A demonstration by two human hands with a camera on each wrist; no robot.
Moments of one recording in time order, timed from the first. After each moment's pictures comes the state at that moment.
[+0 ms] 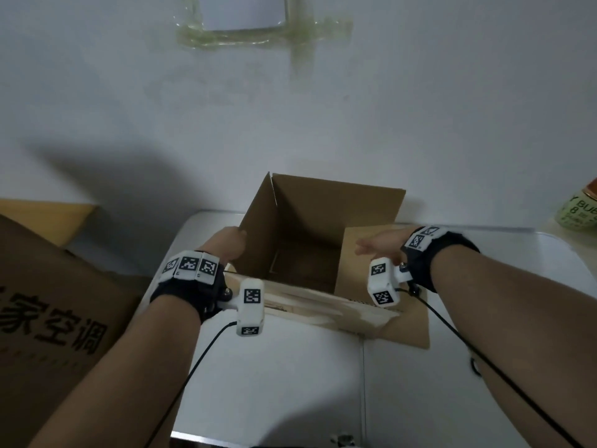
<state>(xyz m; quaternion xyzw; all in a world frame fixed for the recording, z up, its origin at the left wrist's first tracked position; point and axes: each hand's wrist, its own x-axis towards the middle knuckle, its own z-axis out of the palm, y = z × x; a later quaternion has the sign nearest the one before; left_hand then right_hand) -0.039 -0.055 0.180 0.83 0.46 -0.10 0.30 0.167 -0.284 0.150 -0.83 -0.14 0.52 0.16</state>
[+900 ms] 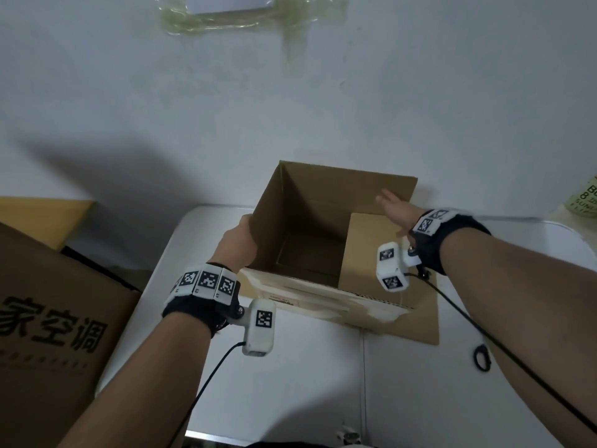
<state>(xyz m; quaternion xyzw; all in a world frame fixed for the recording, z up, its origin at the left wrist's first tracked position) -0.030 -0.081 0.172 0.88 0.39 -0.05 0.27 0.213 -0.280 0.140 -0.86 -0.12 0.35 0.34</state>
